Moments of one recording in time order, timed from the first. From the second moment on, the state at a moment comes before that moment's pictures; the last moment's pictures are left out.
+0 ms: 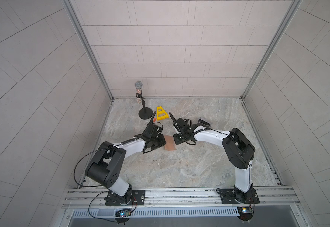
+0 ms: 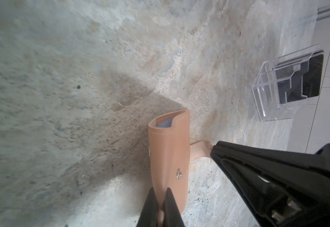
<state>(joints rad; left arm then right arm) -0.42 1.57 0.73 -0.12 0.32 -0.77 0.72 1.95 1.33 -0.47 0.03 0.35</state>
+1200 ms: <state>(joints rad) -0.46 1.50 0.73 -0.13 0.39 -0.61 0.63 1.70 1.22 -0.49 -0.21 0.30</state>
